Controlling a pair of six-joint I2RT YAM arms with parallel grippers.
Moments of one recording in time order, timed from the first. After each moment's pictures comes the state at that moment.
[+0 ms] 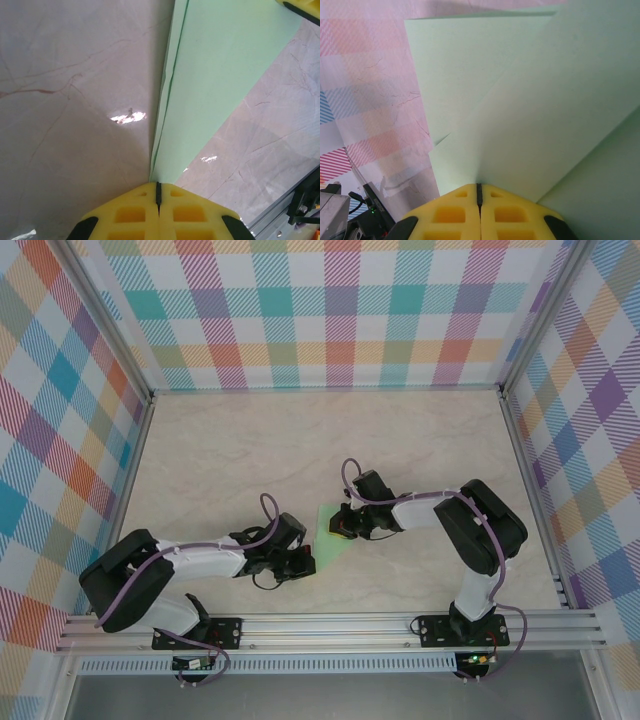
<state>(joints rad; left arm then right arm) -0.88 1.41 0.51 -0.11 0.32 -1.02 0.64 1.80 0.79 0.04 -0.56 0.90</state>
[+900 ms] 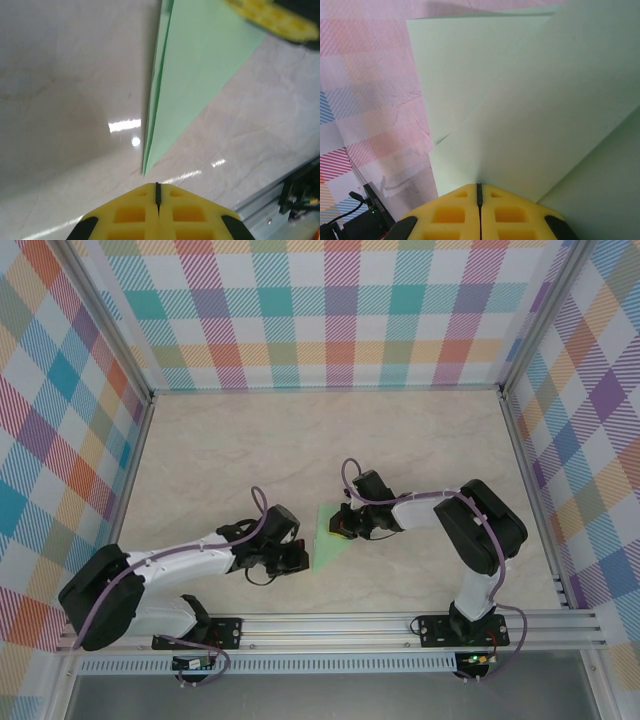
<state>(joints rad) -0.83 1.30 0.60 -0.33 0.28 -0.99 0.64 1.80 0.79 0.03 -0.56 0.90</state>
